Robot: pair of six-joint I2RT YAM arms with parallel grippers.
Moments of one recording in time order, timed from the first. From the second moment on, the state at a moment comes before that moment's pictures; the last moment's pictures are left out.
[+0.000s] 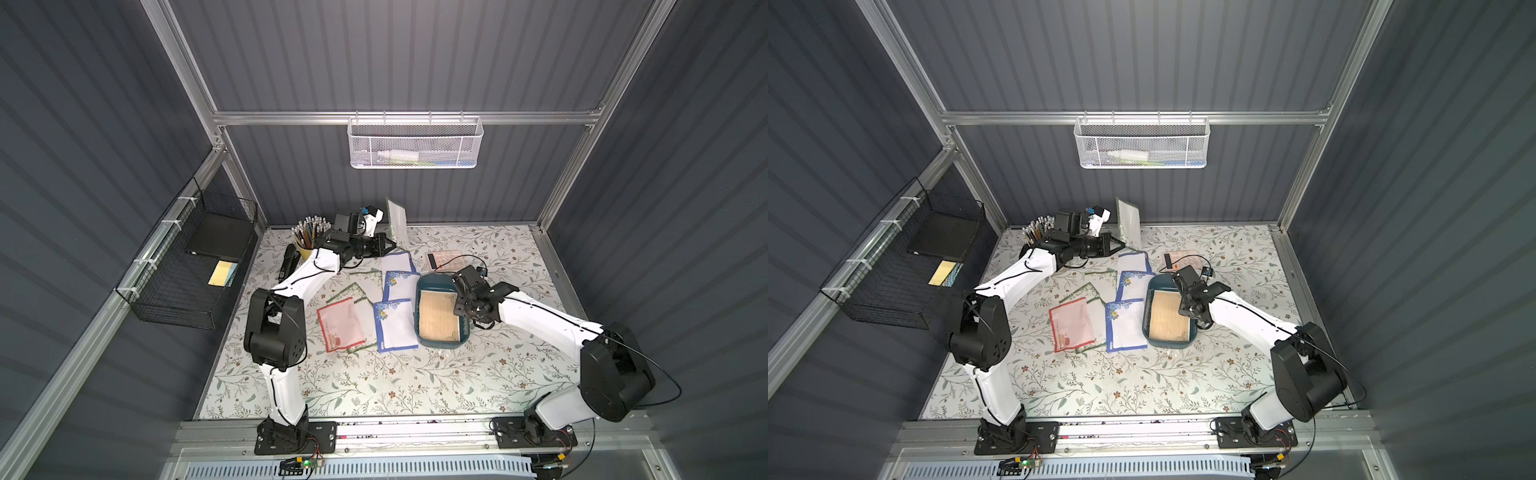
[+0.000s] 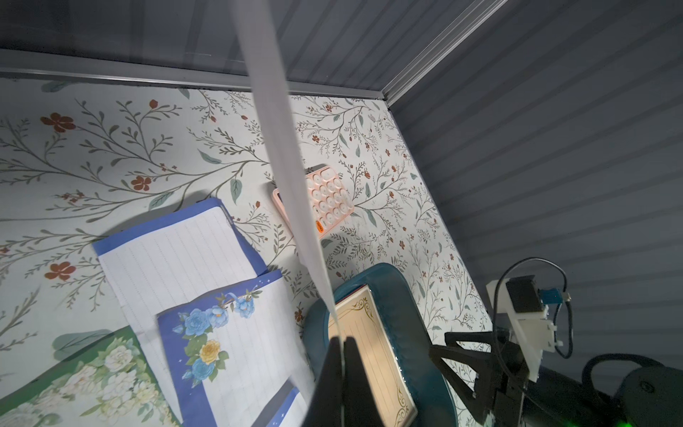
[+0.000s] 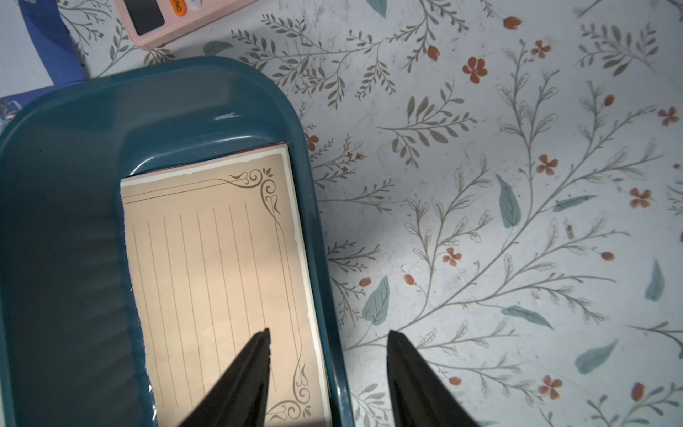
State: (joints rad) left arm -0.30 1.90 1.56 -0.26 0.66 -0.39; right arm 0.59 1.51 1.00 -0.66 0.32 0.77
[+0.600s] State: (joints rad) left arm -0.24 1.90 1.37 -0.21 0.66 -0.40; right arm 0.59 1.51 0.97 -0.66 0.31 0.77
